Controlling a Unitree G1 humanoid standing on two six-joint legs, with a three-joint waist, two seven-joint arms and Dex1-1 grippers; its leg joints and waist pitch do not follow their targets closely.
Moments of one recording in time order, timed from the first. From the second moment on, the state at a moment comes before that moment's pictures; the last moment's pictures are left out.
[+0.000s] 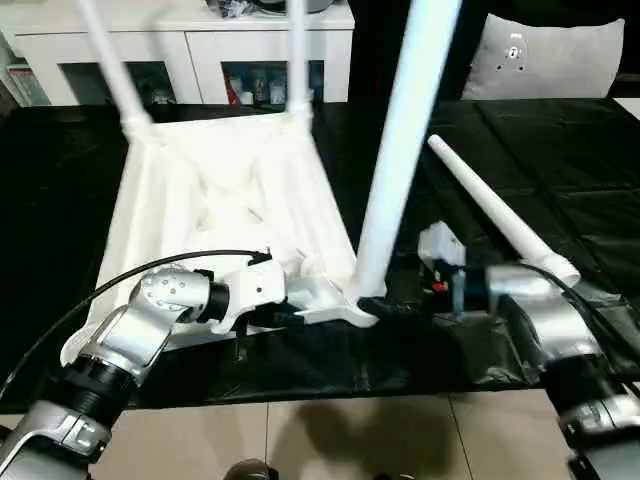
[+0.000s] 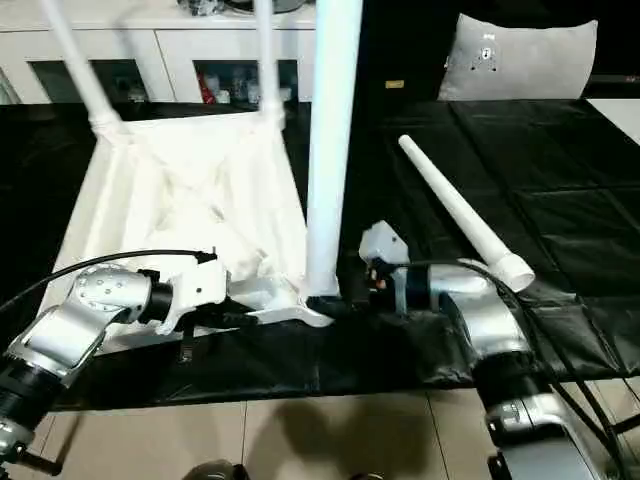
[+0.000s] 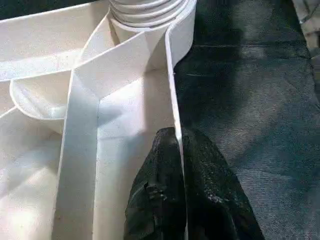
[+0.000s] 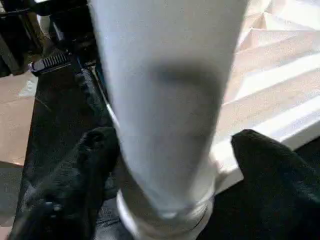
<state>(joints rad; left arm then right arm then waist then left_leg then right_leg) -0.46 0.54 -0.38 0.30 0.02 0.06 -1.17 -0.53 -0.40 0.17 0.53 0.19 0.03 1.24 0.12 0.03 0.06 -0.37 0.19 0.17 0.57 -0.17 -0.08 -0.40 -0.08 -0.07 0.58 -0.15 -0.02</state>
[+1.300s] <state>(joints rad) -0.40 0.23 -0.26 0.16 0.06 0.58 -0.70 -0.60 -0.09 0.03 0.71 0.14 0.16 0.57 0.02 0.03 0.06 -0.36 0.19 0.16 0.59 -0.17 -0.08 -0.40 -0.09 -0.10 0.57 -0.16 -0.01</state>
